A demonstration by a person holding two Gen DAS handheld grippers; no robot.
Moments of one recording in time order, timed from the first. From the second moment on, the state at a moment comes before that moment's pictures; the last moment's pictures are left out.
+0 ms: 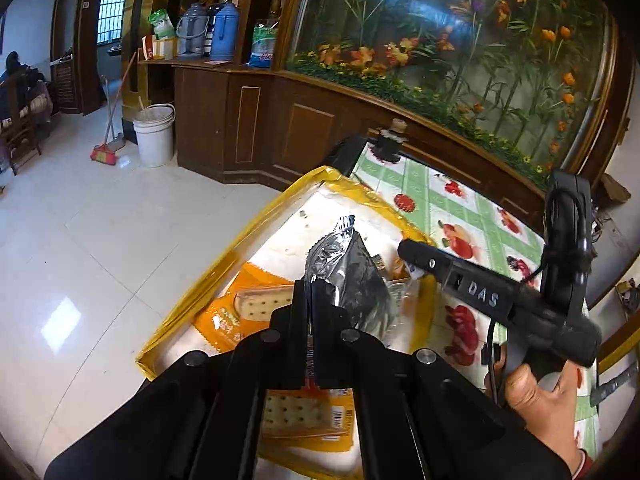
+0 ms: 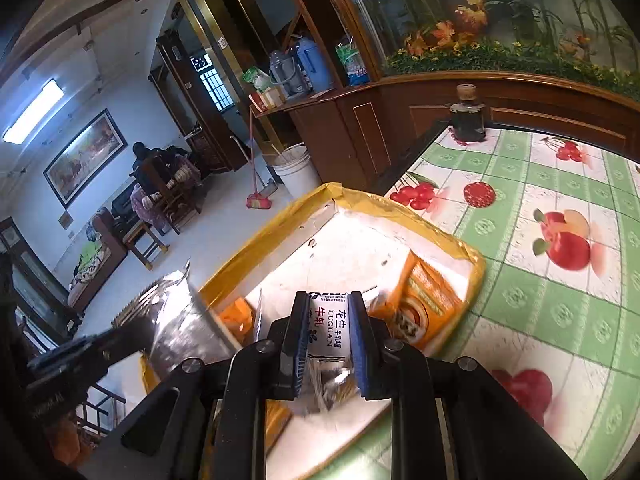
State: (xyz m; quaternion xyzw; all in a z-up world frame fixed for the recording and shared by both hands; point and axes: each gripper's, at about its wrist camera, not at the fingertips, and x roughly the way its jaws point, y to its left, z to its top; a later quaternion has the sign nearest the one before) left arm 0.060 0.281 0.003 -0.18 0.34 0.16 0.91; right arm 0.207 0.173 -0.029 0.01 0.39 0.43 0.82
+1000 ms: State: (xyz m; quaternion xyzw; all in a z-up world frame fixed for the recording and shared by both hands) left arm 0.070 0.169 0.018 -0.08 0.33 0.16 0.93; right arm 0.190 -0.014 -0.037 0.08 0.39 0.34 0.86
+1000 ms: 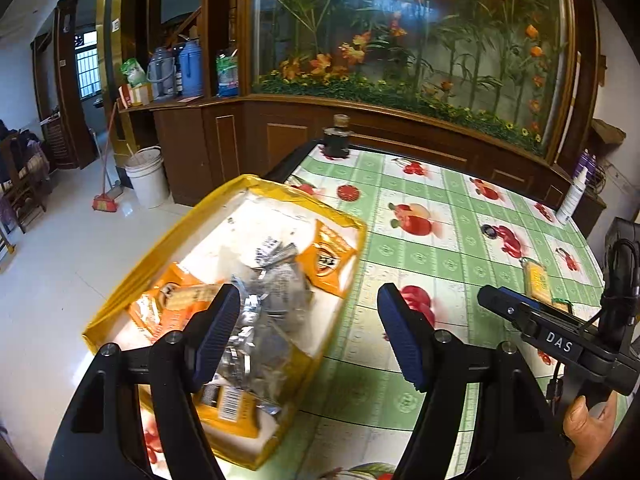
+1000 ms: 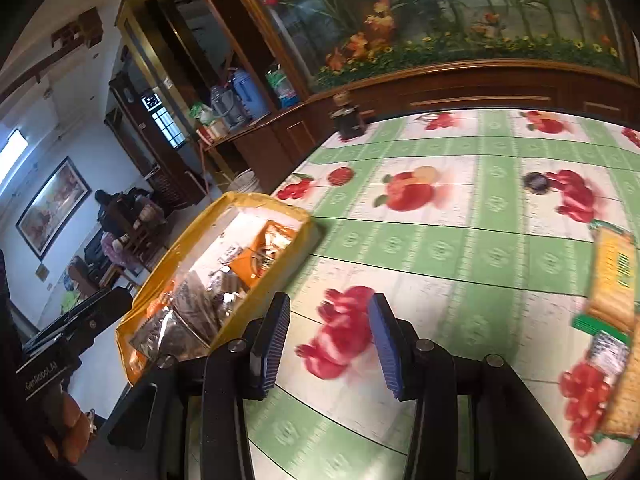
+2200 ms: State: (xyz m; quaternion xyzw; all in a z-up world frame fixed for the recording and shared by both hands) left arm 0.170 -0.080 -0.038 -0.02 0.46 -0.09 0.88; right arm 0.159 -0.258 -0.057 0.05 0.39 0.10 0.92
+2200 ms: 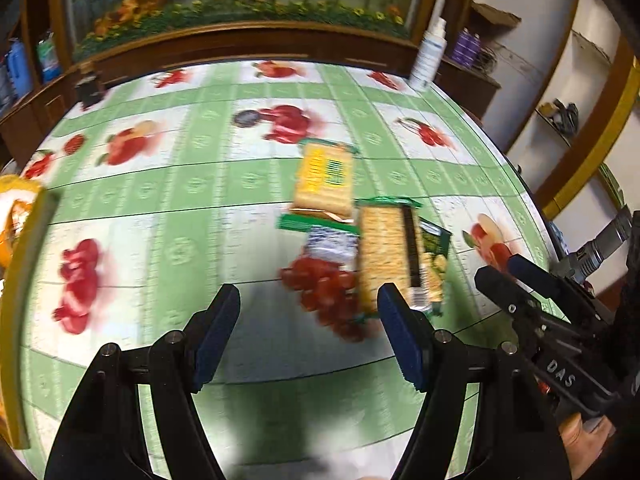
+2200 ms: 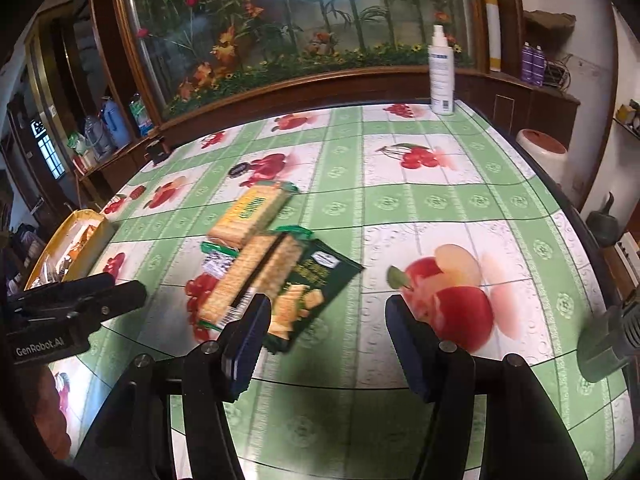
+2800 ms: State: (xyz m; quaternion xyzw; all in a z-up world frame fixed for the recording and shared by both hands) left arm 0.222 -0.129 -0.058 -0.05 0.51 -0.12 0.85; right arm 0.165 -0.291 -0.063 0.10 0.39 0.09 0.91
